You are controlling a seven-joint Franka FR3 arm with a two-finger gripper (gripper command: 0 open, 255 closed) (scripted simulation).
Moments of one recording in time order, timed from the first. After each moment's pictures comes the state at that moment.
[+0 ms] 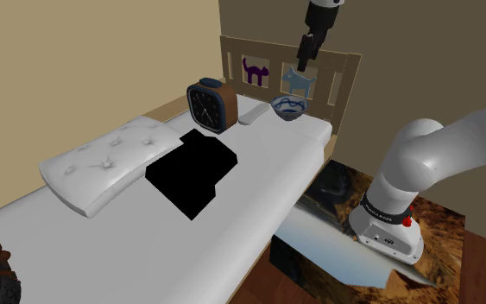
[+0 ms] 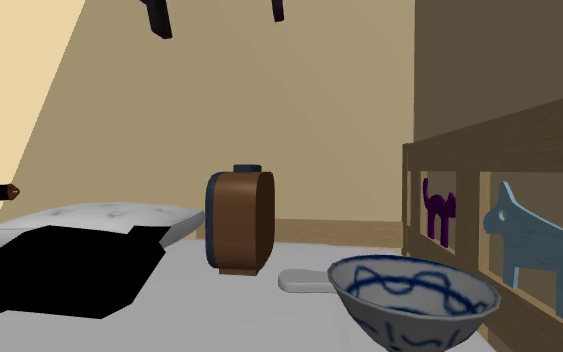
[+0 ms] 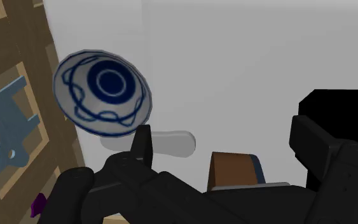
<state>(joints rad) -0.01 -0.78 -0.02 -2.28 -0.10 1.70 -0.16</state>
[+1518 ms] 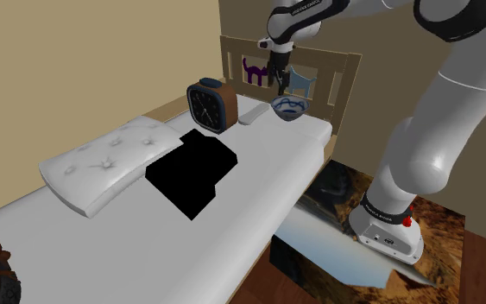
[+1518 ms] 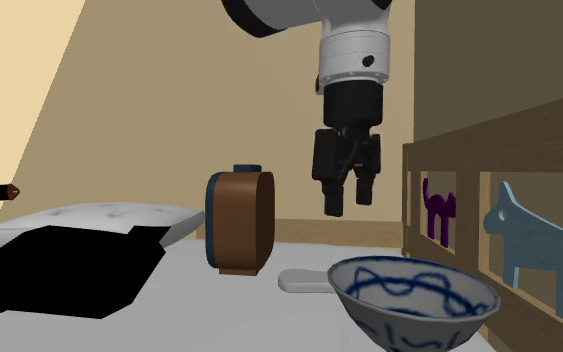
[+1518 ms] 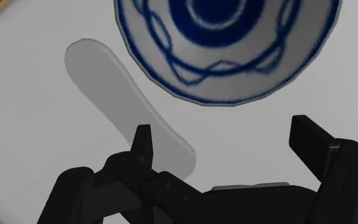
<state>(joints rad) 0.22 -0.08 -0.49 -2.06 -0.01 2.05 -1.36</state>
